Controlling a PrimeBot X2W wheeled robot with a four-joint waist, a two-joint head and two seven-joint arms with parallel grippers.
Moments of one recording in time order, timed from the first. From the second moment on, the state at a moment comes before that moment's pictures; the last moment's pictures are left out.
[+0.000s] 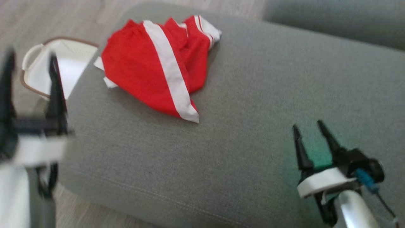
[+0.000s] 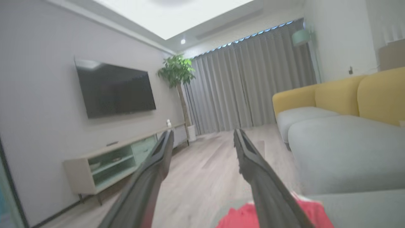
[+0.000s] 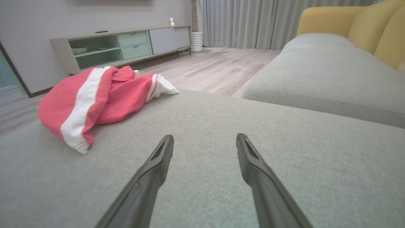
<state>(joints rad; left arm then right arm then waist) -0.12 0.20 0.05 -0.17 -0.02 -0.04 -0.25 -0.09 -0.04 0.07 0.35 0.01 0.13 -0.25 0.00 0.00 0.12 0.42</state>
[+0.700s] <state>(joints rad) -1.06 0.25 -0.19 0.97 -0.25 -0.13 -0.04 -0.24 -0.10 -0.05 0.18 -0.03 0.13 -0.25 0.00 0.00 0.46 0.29</state>
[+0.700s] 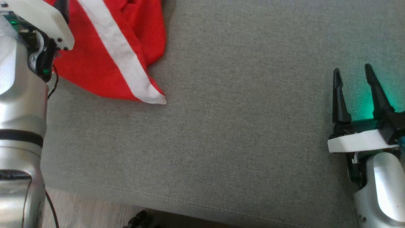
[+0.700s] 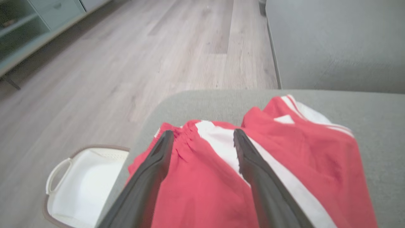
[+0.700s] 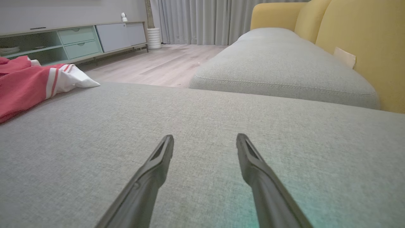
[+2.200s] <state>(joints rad) -1.23 0.41 -0.77 0.78 -0.66 -0.13 -0.15 -0.21 -0.06 0.02 0.17 0.17 0.13 -0.26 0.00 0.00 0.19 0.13</state>
